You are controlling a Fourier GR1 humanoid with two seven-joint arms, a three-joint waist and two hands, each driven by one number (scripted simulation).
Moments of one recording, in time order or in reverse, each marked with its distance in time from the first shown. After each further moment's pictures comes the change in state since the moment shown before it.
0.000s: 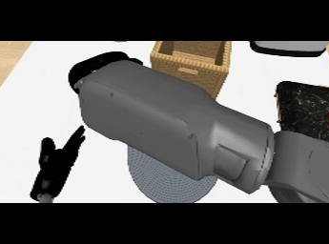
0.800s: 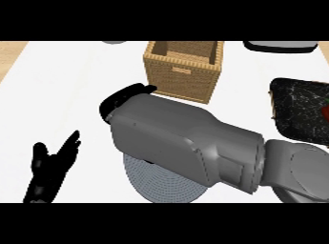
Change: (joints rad) left arm 0.051 0.006 0.032 -0.026 0.008 -0.022 0.007; right arm 0.147 0.001 0.202 -0.095 -0.021 -0.114 0.004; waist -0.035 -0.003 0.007
